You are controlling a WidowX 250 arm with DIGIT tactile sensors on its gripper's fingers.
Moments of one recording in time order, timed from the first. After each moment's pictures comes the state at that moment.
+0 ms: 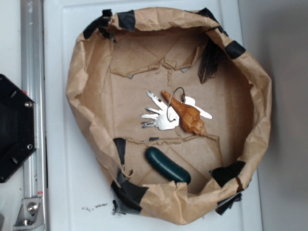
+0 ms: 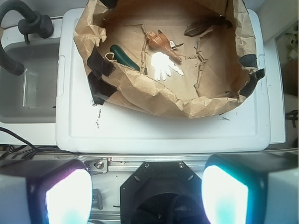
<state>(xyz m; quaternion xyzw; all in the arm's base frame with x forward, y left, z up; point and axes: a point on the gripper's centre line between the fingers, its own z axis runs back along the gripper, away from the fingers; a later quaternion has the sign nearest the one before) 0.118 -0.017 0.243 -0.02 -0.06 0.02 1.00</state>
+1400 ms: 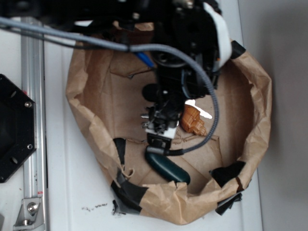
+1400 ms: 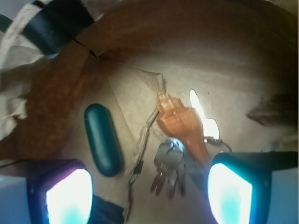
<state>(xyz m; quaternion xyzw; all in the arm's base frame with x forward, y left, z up) 0.274 0.022 0.095 -0.17 -0.06 -0.14 0.97</state>
